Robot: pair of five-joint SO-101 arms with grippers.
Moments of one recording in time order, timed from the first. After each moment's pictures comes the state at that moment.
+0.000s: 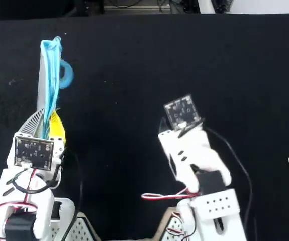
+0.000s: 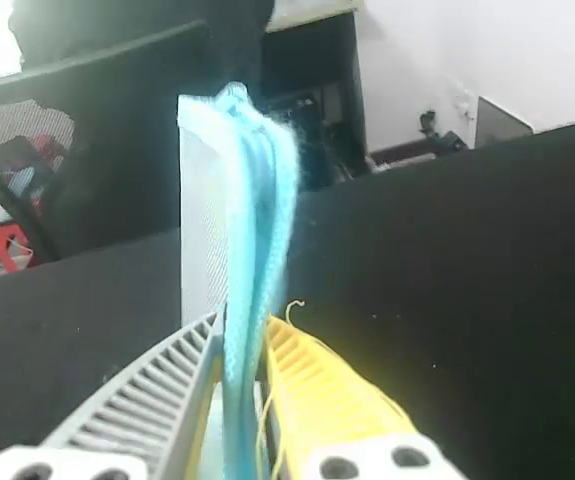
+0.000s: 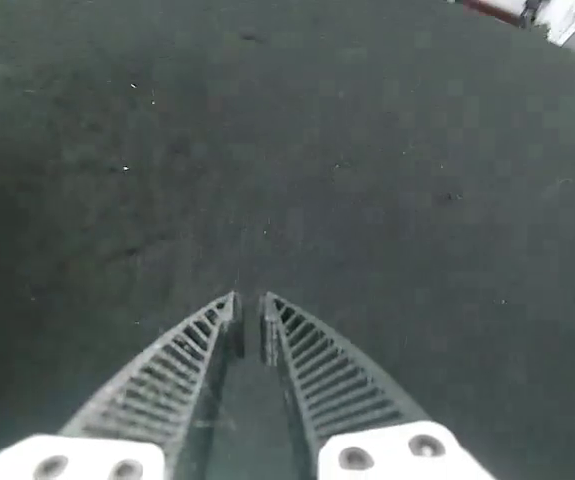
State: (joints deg) left arm -5.4 -104.0 61.3 58.8 -16.0; right arm -11.3 -76.2 78.5 42.6 14.3
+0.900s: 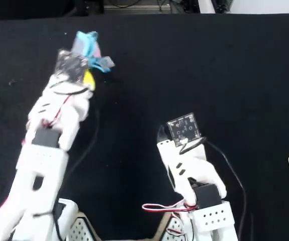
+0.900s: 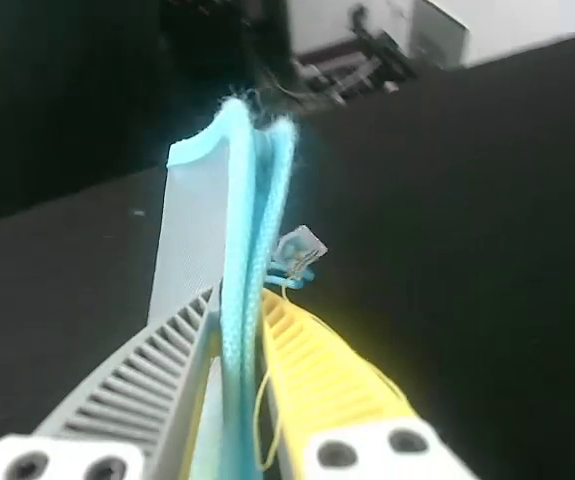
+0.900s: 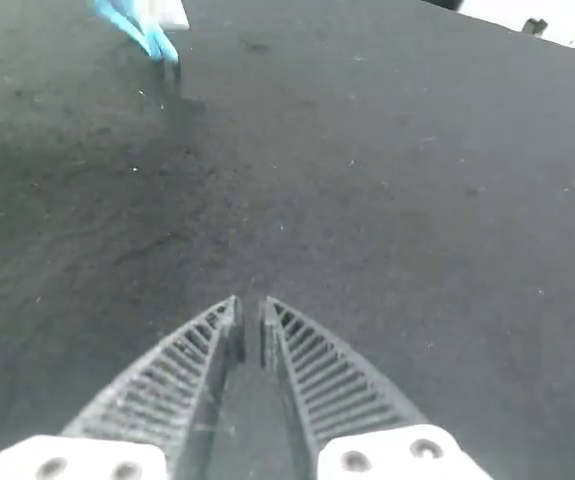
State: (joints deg) left arm 2.6 -43.6 49.3 24.7 -13.1; right arm -12.6 -93.8 91.6 42.8 10.3
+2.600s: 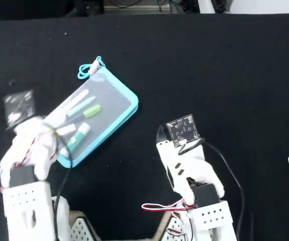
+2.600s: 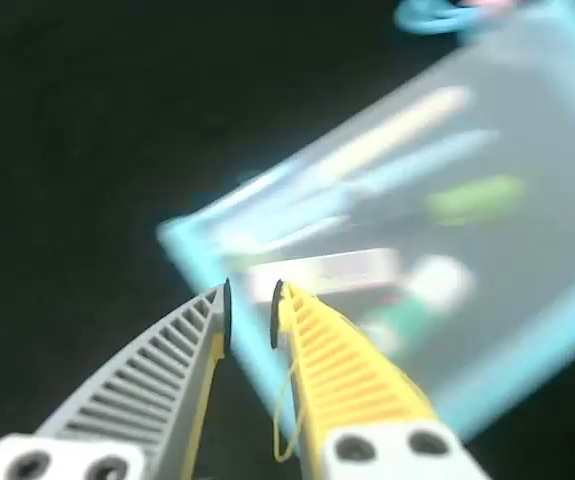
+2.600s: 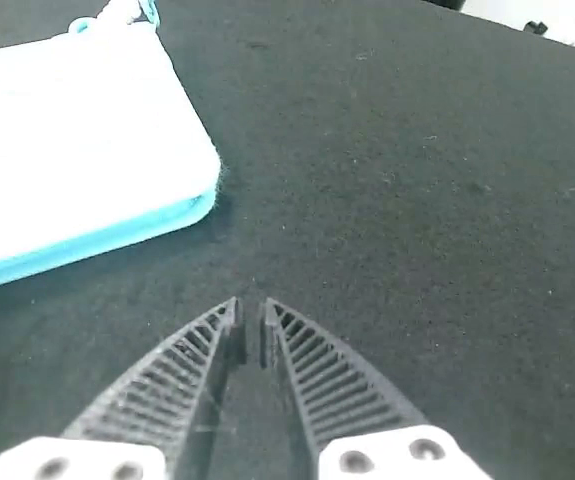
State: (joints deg) left arm -20.8 -72.0 72.0 51.8 -0.9; right arm -12.6 -93.8 94.6 39.6 10.3
